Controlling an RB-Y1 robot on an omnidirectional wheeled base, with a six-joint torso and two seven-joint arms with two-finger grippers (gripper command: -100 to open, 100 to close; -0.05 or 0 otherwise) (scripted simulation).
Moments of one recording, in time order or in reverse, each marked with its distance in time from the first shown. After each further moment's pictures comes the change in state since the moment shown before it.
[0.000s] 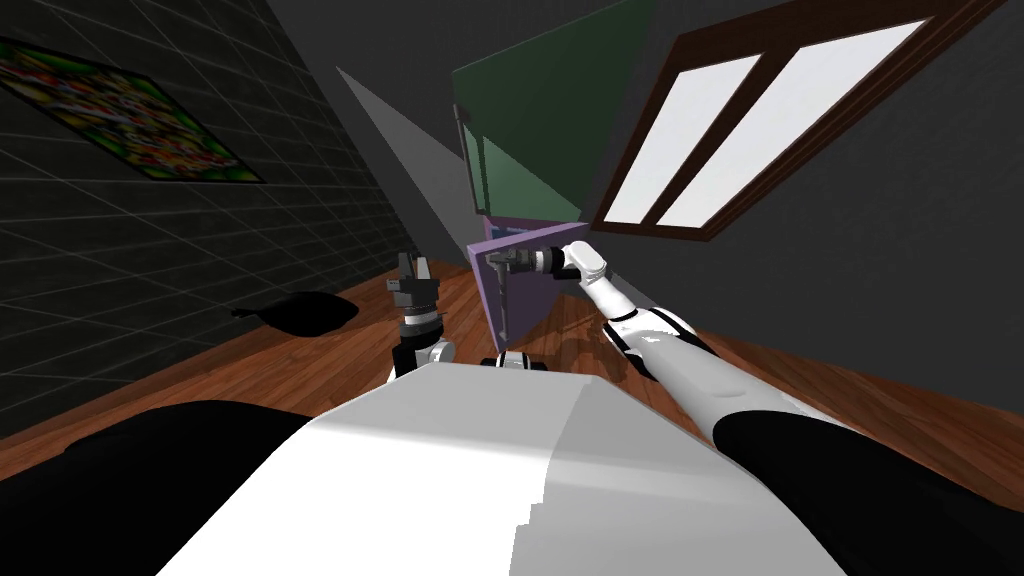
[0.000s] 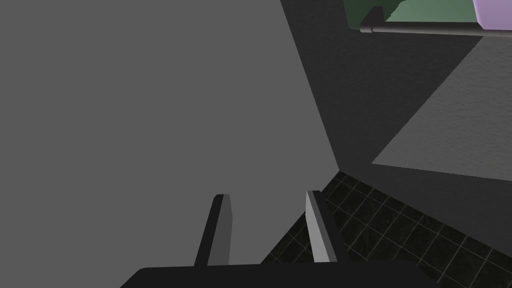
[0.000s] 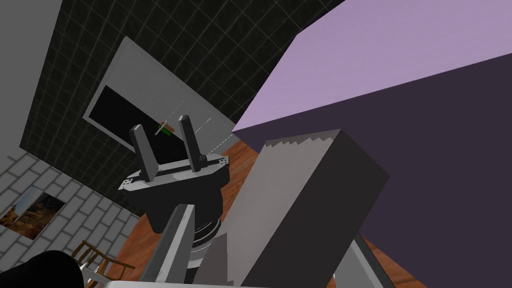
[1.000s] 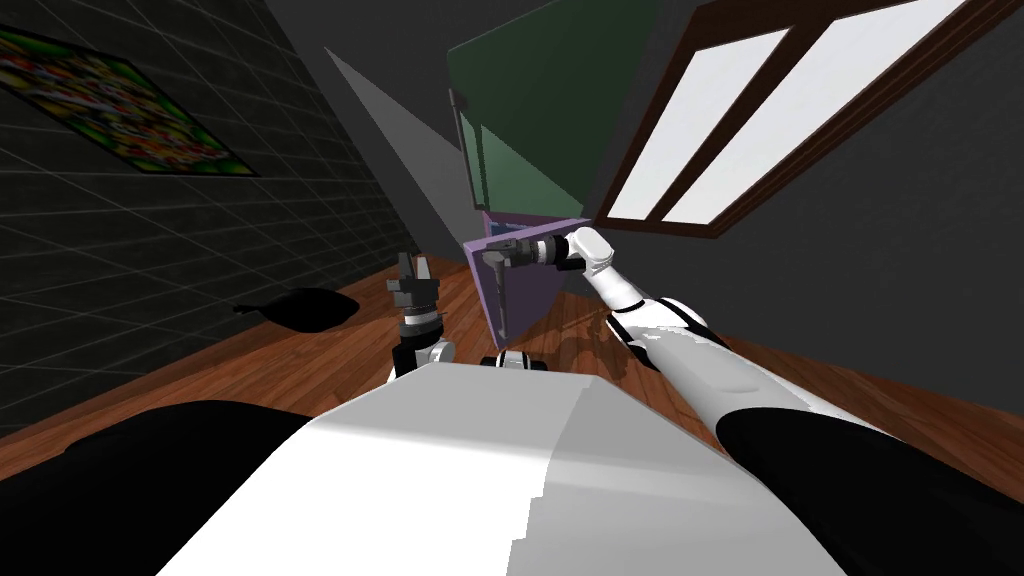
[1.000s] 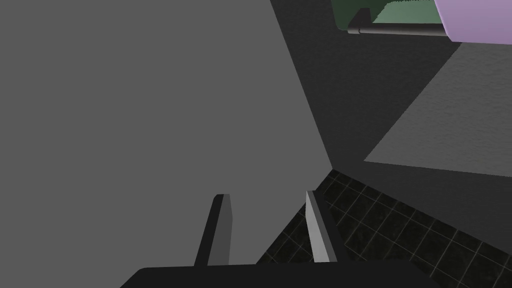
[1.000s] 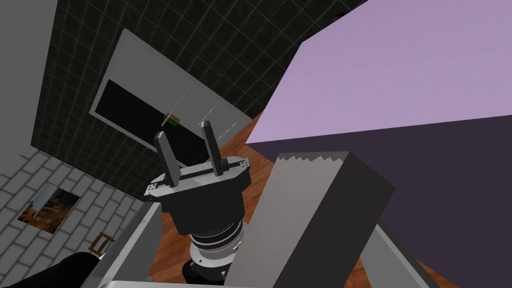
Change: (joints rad) left arm 0.000 0.000 0.000 0.000 0.000 0.000 0.000; right arm -0.087 -0.038 0.002 0.004 -0.018 -0.032 -0.110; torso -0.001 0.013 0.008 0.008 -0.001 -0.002
